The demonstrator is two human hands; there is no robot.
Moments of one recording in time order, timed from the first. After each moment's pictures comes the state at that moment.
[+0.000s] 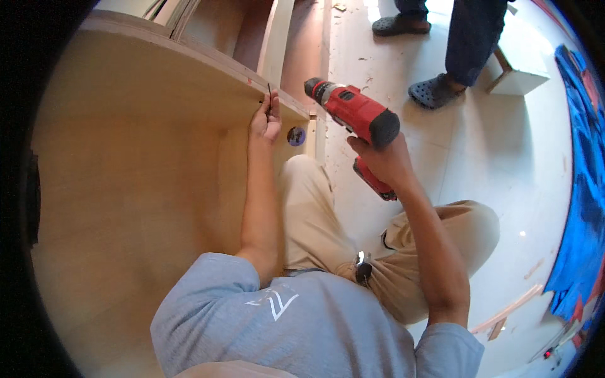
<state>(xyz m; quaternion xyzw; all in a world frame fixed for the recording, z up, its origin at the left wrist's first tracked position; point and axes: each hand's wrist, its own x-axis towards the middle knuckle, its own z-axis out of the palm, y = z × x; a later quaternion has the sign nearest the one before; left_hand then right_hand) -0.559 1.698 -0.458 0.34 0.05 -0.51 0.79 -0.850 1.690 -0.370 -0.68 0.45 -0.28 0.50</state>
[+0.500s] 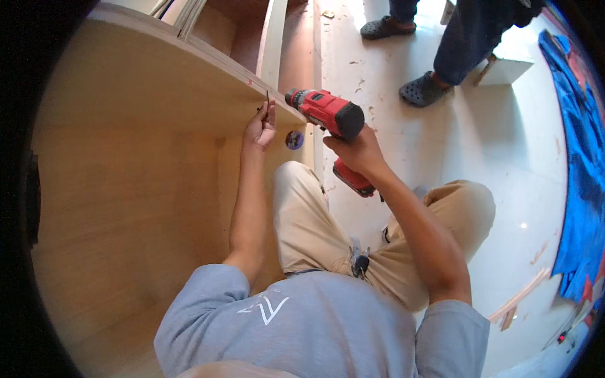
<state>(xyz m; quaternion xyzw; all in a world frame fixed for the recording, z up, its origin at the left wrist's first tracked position) -0.549 1.703 -0.447 0.35 0.02 -0.57 0.74 -0.833 1.699 -0.387 -0.65 0.40 -0.33 0.55</state>
